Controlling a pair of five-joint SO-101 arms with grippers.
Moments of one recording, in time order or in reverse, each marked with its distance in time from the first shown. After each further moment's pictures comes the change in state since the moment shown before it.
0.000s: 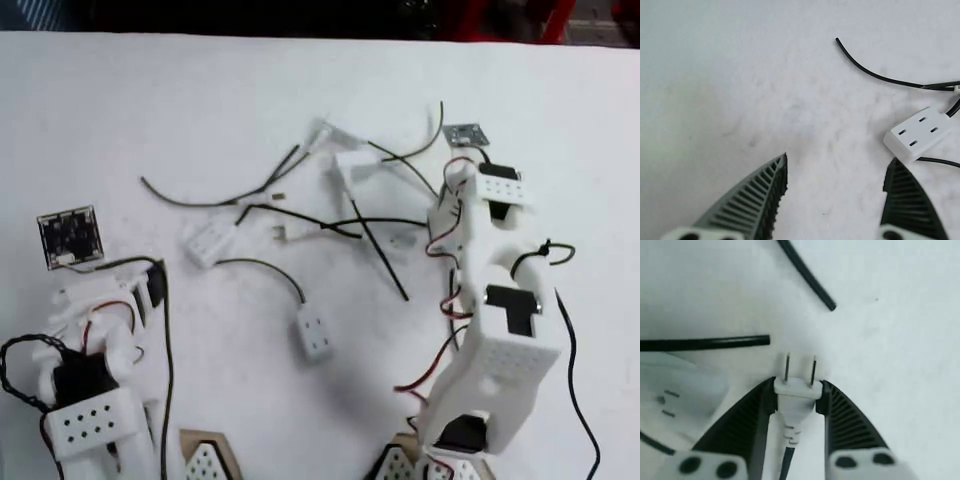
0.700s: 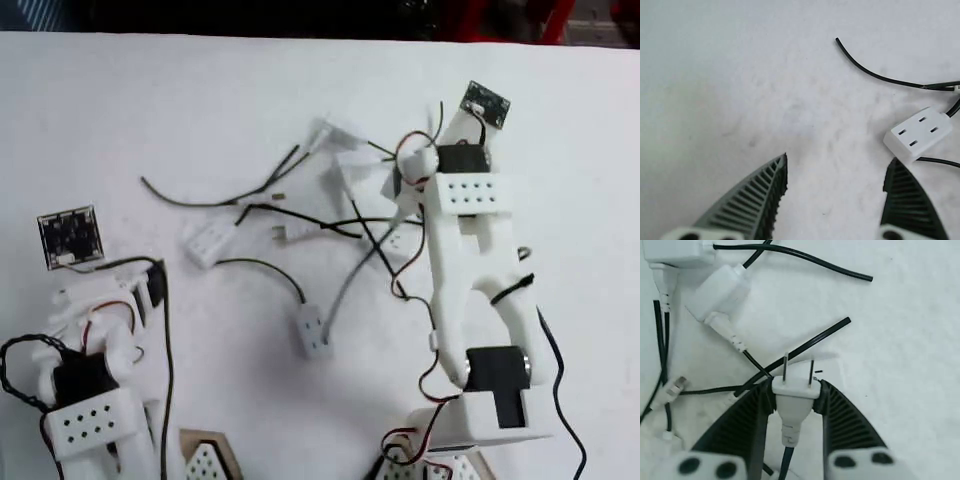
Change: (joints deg) left arm 0.0 0.0 0.0 0.0 0.0; right arm -13.5 -22.2 0.0 7.9 -53.6
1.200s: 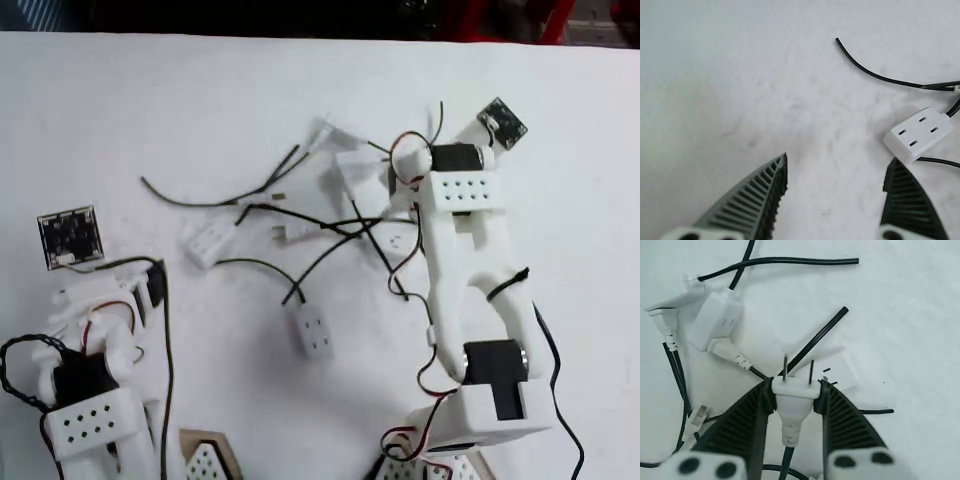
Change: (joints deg) left arm 0.0 0.0 0.0 0.0 0.0; right arm -0.1 1.8 0.1 -0.3 -14.2
